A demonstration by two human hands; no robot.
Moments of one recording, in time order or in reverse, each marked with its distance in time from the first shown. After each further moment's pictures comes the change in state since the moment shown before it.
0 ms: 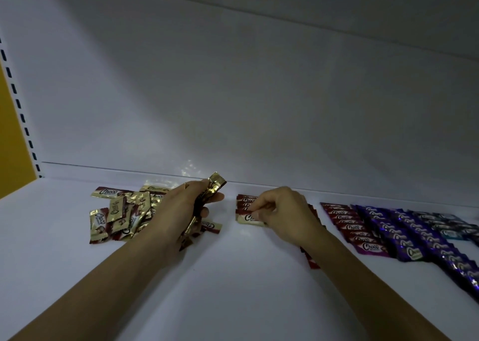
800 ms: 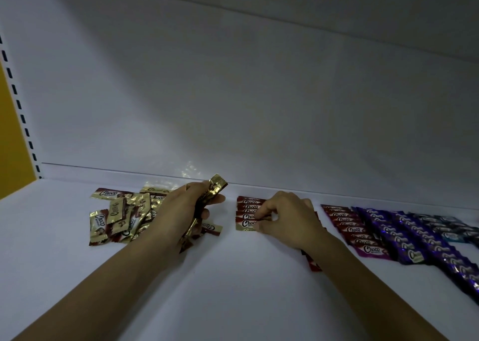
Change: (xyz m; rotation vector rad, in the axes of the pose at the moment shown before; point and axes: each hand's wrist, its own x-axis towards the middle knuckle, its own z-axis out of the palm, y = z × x) left_hand -0.005 0.003 0.002 0.018 0.006 0.011; right_hand -0.001 0.007 -0.003 -0.292 -0.030 -0.050
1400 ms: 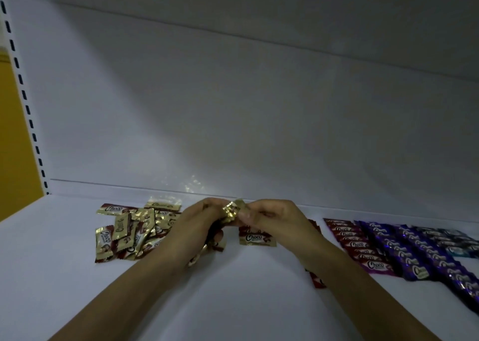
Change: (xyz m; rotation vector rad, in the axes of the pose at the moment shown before) left_hand -0.014 0.006 0.007 0.069 -0.164 0.090; right_hand -0.008 -0.026 -0.016 0.905 -0.157 -0.020
